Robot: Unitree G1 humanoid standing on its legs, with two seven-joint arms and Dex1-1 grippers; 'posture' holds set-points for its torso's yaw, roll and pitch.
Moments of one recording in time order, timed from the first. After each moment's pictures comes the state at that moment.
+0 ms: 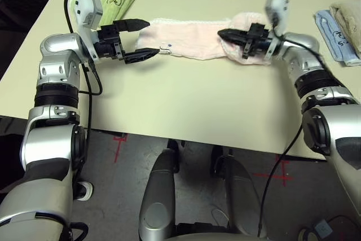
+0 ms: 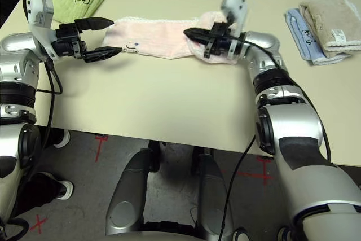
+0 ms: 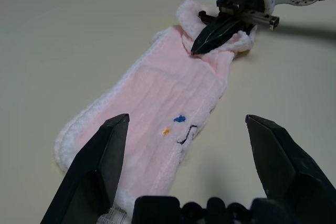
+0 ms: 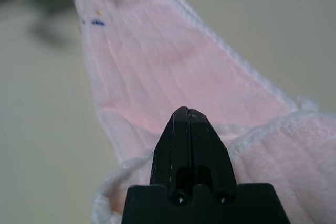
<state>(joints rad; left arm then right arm) -1.05 0.64 0.10 0.75 -0.25 -0.04 -1.41 -1.22 -0.40 -0.01 1.18 0.09 -0.22 1.11</state>
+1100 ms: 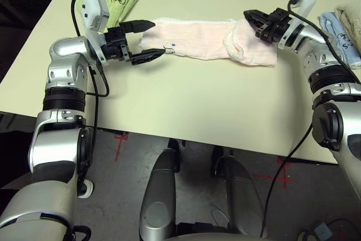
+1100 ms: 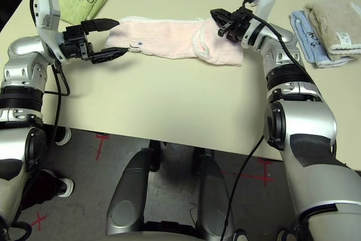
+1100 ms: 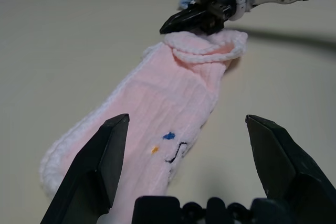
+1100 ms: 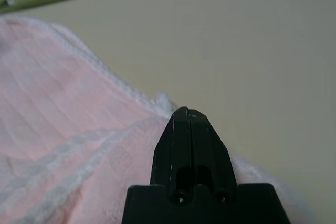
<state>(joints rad) -1.05 0.59 0.09 0.75 -0.28 -0.07 -1.44 -1.24 -0.46 -0.12 1.18 0.10 -0.10 0.85</state>
